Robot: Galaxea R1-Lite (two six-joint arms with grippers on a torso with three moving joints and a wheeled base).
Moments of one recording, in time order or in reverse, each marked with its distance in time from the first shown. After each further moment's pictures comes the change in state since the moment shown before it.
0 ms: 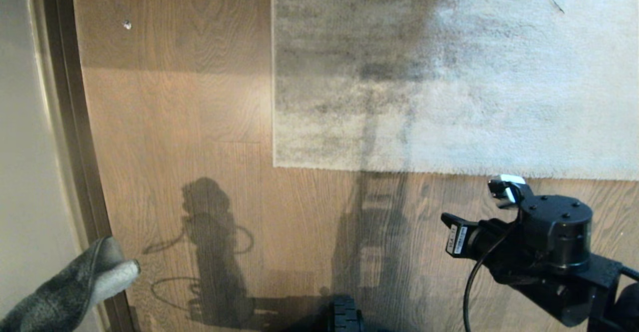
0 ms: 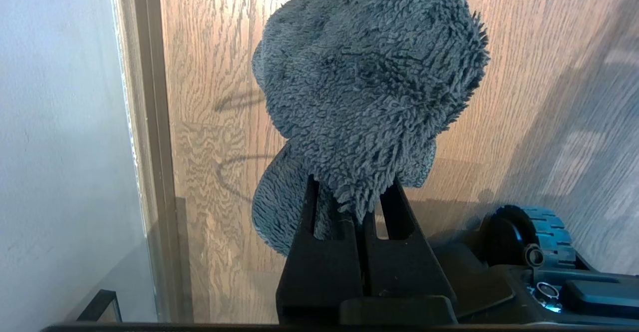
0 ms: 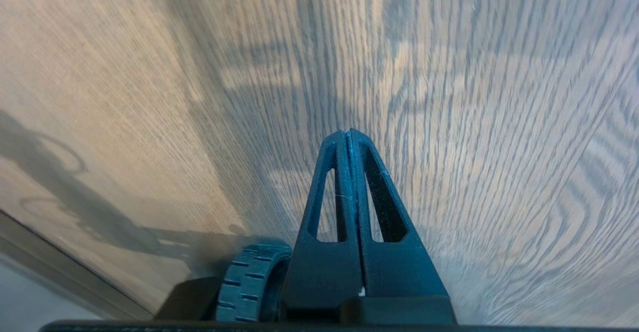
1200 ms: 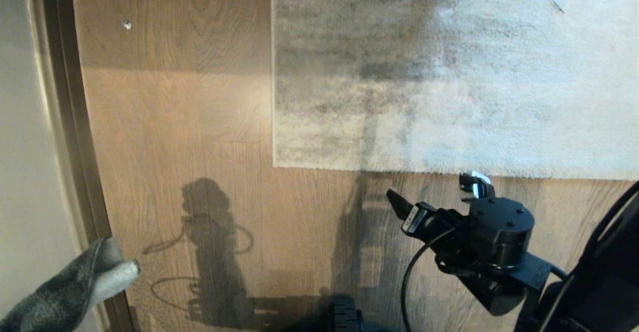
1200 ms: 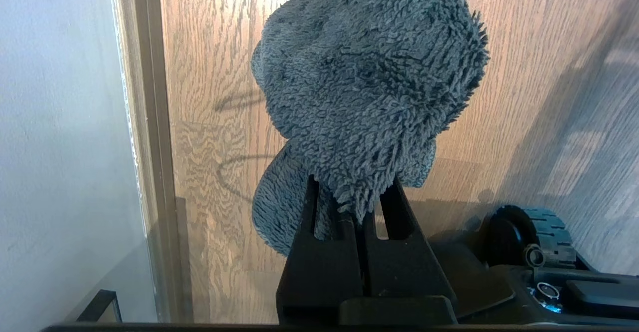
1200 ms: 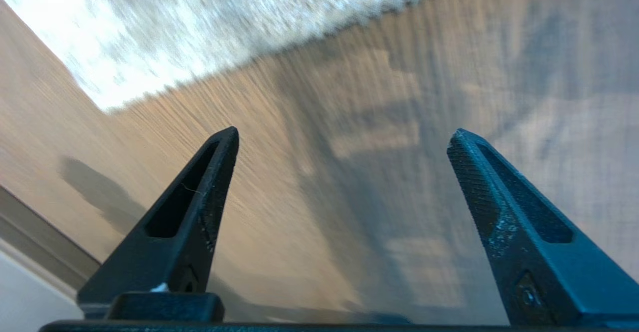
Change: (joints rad) left arm 0.000 0.000 0.000 0.000 0.000 0.000; right arm 0.131 0.233 -0.114 -0.315 -0.107 0.225
